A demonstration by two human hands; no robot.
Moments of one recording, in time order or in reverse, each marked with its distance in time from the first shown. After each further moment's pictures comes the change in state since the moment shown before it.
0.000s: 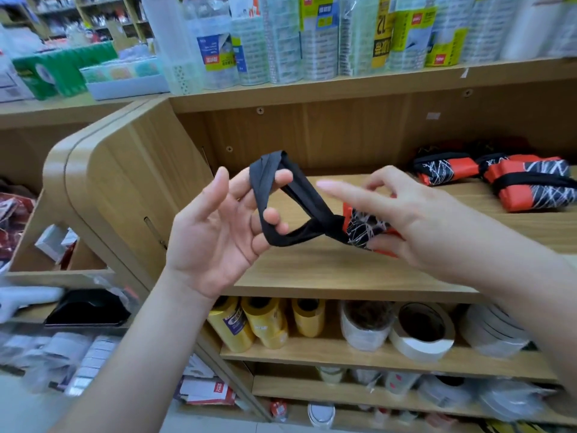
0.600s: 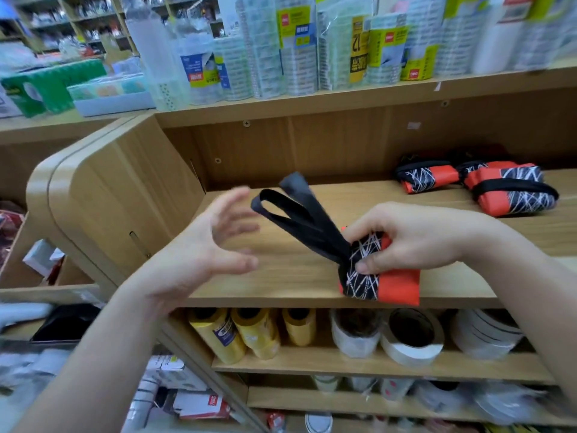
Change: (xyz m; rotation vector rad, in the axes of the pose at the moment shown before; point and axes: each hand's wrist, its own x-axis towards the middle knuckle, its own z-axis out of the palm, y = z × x) left_hand -0.003 0.012 0.003 0.973 0.308 -0.181; right_hand 0.014 0.029 -0.008 0.424 -0.397 0.070
